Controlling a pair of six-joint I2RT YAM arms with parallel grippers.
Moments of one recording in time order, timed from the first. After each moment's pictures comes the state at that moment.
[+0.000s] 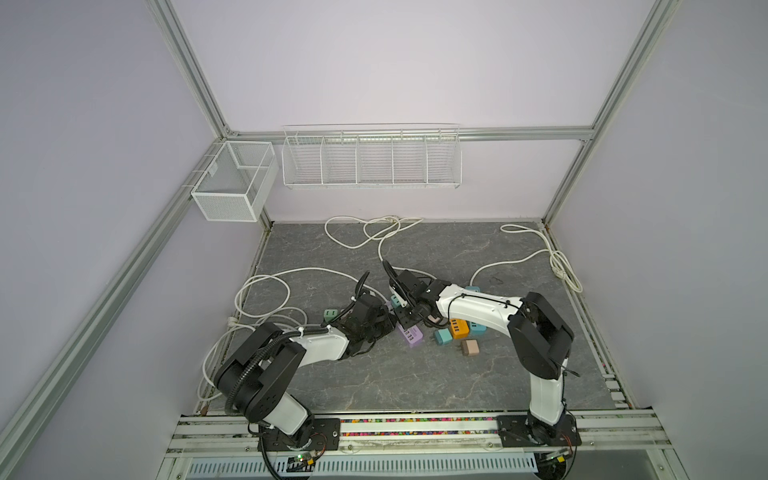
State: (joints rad) left arm -0.69 1.55 0.56 0.26 0.12 -1.04; right arm 0.88 1.95 1.39 -0.60 0.06 0.28
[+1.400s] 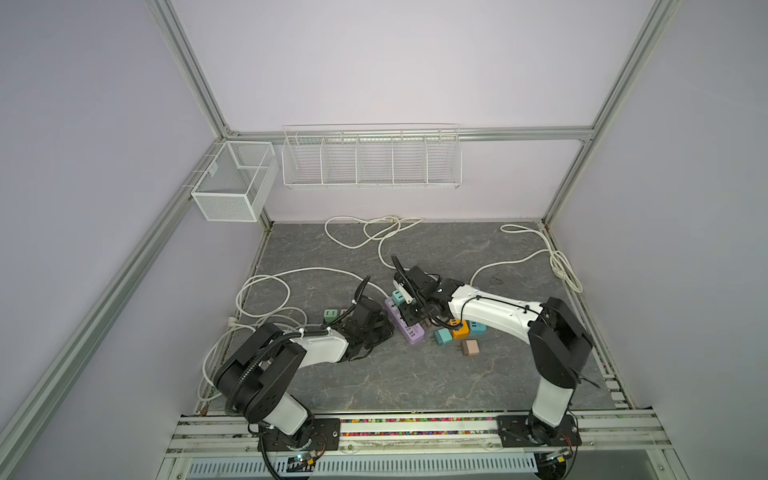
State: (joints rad) left arm -0.70 1.54 0.54 0.18 0.12 -1.05; right arm 0.87 1.84 1.33 -0.57 0.03 0.28
